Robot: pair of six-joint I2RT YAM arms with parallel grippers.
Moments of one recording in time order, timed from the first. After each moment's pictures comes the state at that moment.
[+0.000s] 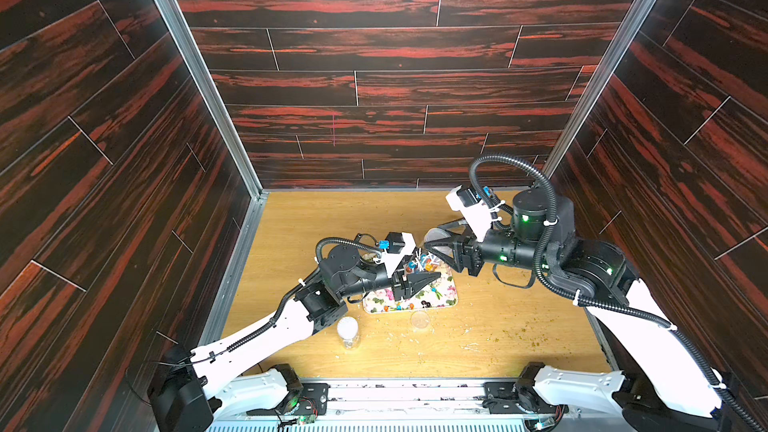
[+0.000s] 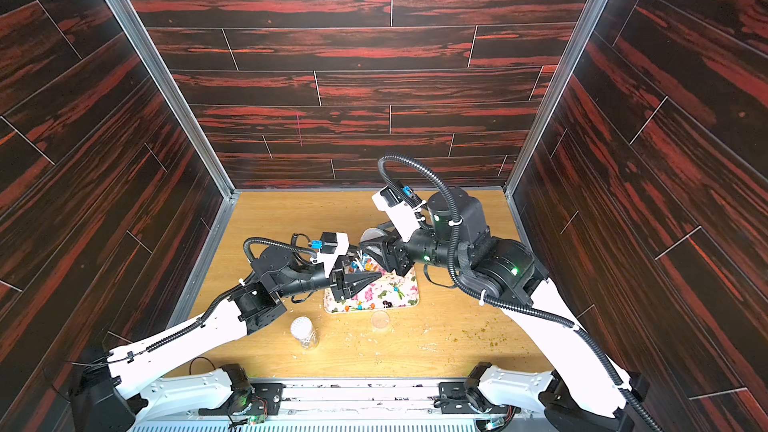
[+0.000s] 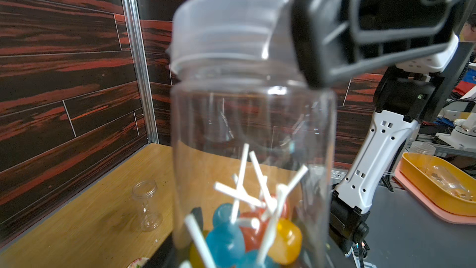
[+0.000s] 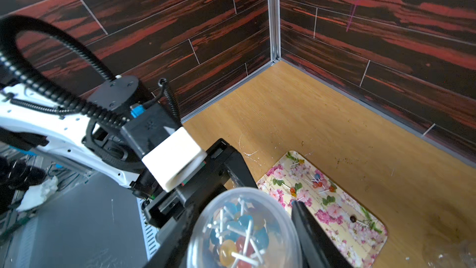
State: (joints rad) left arm -0.83 1.15 0.85 0.38 0.54 -0.09; right arm 0.83 1.19 1.70 -0.90 -0.29 0.05
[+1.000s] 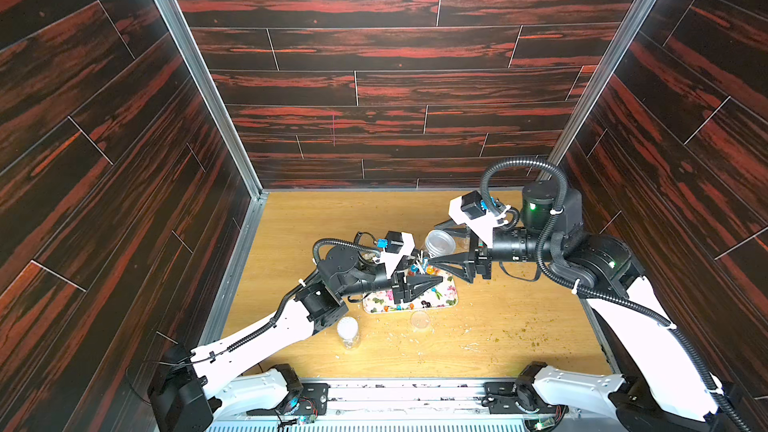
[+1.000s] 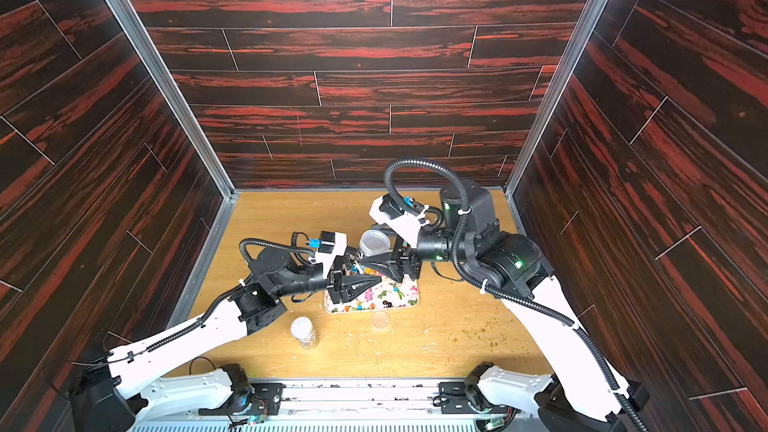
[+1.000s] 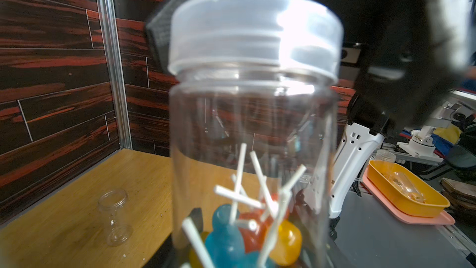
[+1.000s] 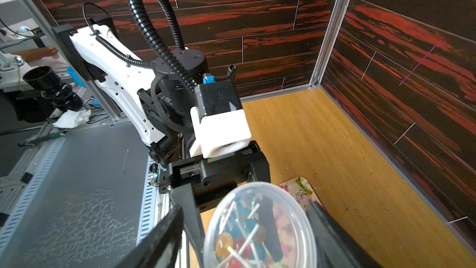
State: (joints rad) left arm -0.83 1.15 0.85 0.42 0.60 -0.19; right arm 0.71 1.19 1.70 -0.92 -0.62 -0.26
